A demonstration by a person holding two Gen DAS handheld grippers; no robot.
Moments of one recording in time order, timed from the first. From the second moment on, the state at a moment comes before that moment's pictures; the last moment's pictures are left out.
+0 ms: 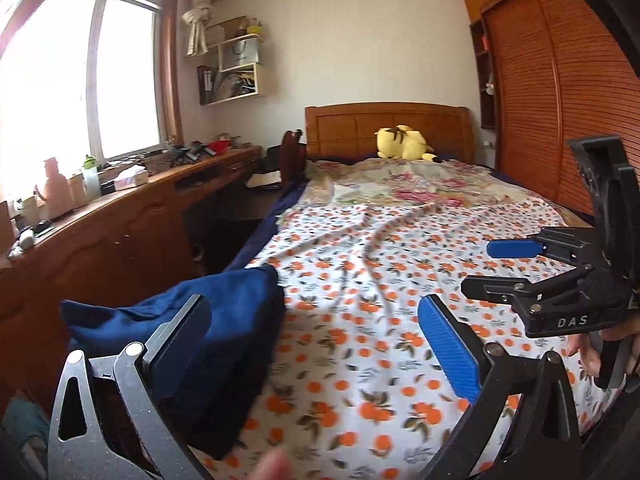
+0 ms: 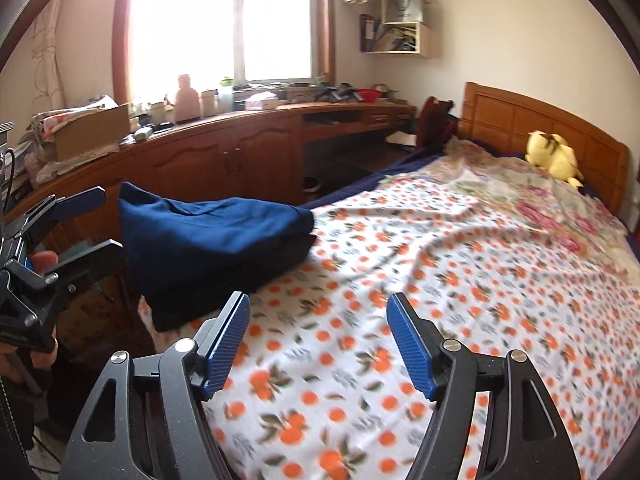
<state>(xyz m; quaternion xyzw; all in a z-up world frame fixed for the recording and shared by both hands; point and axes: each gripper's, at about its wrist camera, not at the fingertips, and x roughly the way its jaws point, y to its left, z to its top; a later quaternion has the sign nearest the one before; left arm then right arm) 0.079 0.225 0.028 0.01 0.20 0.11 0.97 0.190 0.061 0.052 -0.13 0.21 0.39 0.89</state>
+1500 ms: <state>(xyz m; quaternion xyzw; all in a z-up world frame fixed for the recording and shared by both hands) 0.030 -0.004 0.044 -0.02 0.19 -0.06 0.98 -0.036 -0.192 0.050 0.01 0.13 0.14 0.98</state>
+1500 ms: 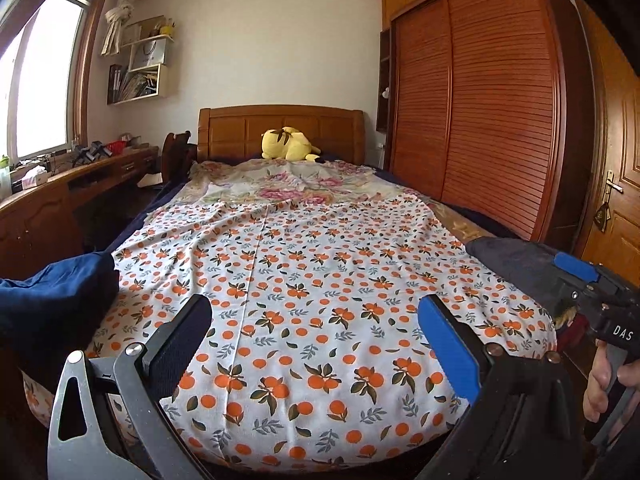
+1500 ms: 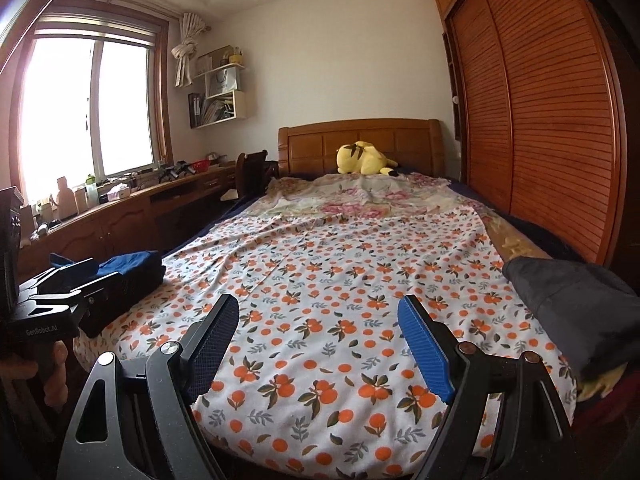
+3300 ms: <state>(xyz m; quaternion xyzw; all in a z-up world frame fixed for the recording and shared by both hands) 0.005 0.002 0.053 -0.02 0.18 -0.06 0.98 -0.042 -0.195 0.053 0.02 0.12 0.15 0.98</state>
